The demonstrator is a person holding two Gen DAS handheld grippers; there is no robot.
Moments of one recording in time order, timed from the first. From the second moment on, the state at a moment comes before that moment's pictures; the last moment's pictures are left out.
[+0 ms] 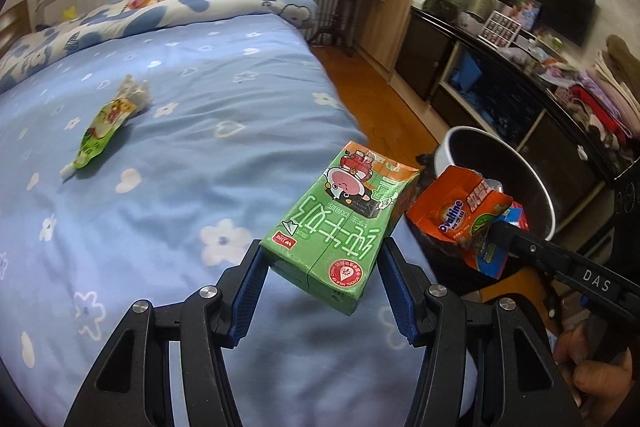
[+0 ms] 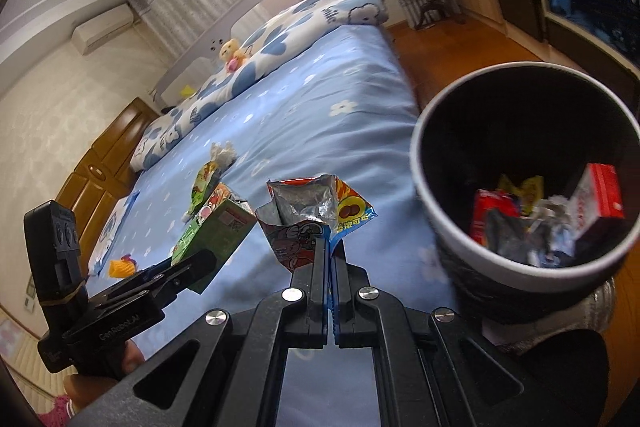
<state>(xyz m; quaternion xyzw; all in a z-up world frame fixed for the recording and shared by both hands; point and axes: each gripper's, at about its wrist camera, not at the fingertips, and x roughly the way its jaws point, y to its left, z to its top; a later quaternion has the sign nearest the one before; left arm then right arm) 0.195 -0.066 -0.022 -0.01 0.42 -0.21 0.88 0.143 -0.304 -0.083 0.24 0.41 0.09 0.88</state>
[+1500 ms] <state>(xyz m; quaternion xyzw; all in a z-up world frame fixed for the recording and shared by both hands) 0.206 -0.174 -0.011 0.07 0.41 -0.28 0.87 0.106 -0.406 -0.059 0.26 0.36 -0.01 0.90</state>
